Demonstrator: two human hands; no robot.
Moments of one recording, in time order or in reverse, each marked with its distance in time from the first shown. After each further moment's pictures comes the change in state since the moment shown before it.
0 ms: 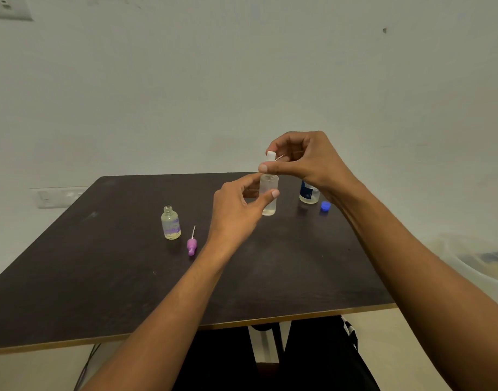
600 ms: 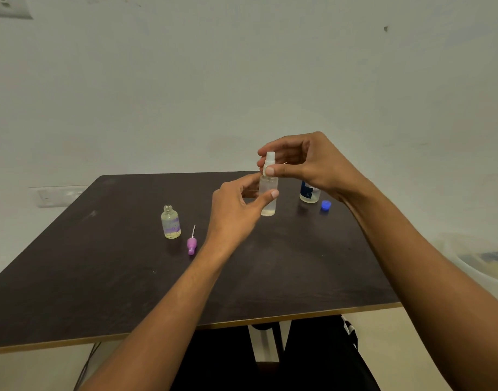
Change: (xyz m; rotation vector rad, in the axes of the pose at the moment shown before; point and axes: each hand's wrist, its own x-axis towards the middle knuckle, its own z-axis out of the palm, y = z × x) left_hand 0.001 -0.004 -0.001 -0.010 -0.009 0.014; right_hand -0.003 -0.005 -0.009 -0.031 -0.200 -0.051
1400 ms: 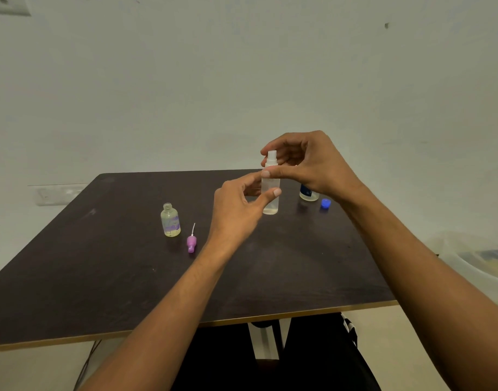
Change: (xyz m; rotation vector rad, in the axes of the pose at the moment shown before) left_hand 0.000 -0.001 0.005 0.015 0.012 -0.003; right_hand -0.002 0.005 0.007 -0.227 0.126 -0.071
